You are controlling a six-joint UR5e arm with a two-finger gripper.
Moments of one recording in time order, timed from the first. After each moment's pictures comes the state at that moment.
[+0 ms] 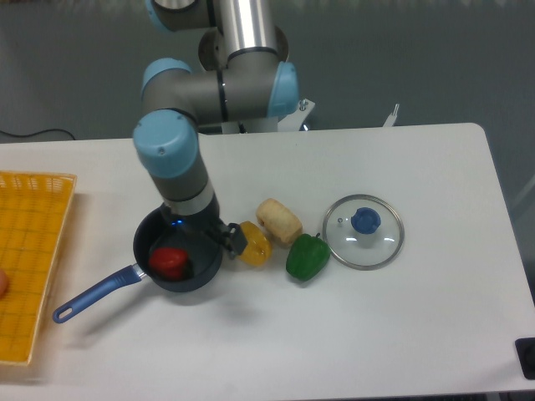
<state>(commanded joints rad) 2.22 -1.88 -1.63 -1.10 1.65 0.63</state>
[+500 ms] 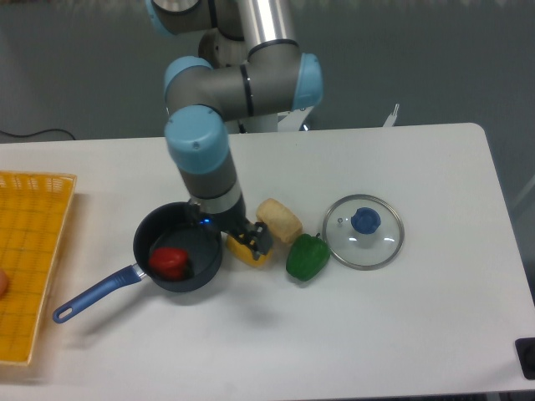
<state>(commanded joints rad) 2.33 -1.88 -1.64 -1.08 1.66 0.71</state>
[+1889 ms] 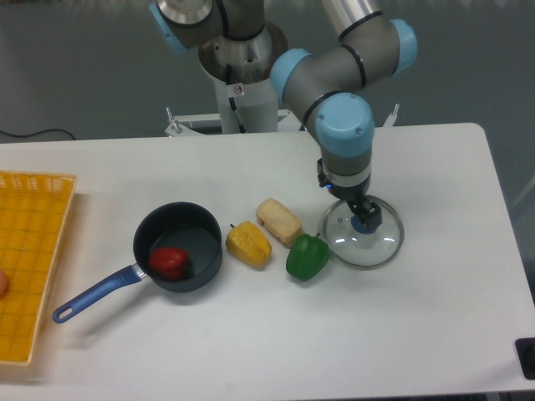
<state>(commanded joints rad) 2.66 -1.86 -1.76 -1.08 1.71 1.59</state>
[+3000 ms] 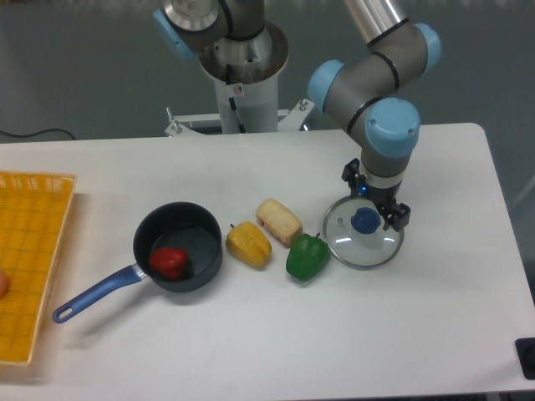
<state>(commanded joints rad) 2.73 -1.93 -1.77 -1.00 1.64 1.56</state>
